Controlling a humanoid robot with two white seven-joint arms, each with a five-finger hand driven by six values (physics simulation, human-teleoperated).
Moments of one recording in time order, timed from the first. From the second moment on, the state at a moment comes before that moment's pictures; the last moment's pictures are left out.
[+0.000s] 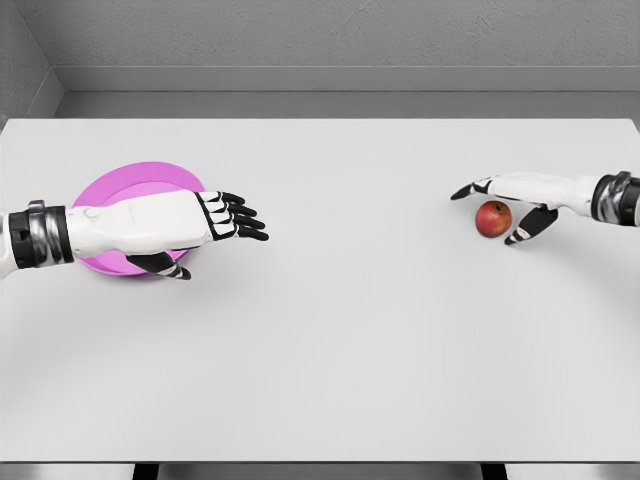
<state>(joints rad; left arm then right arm) -0.71 0.96 -0.91 -1.66 -0.28 -0.61 -0.26 -0.78 -0.70 0.74 -0.95 0.20 -0.57 0.61</state>
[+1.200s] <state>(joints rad) -0.71 0.96 -0.91 -1.66 -0.28 -0.61 -0.26 -0.84 -0.55 0.98 -1.25 0.06 -0.61 0.61</state>
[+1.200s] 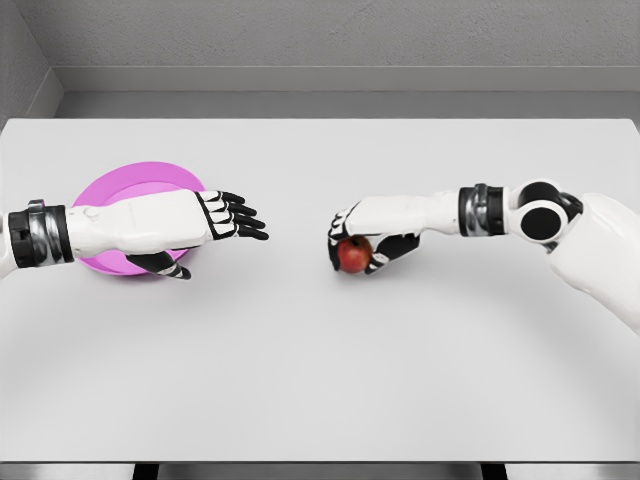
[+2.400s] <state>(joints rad) -0.90 0.40 -1.05 -1.26 -0.41 -0.61 -0.43 -0.64 -0.76 0.47 -1.14 -0.03 -0.61 0.61</state>
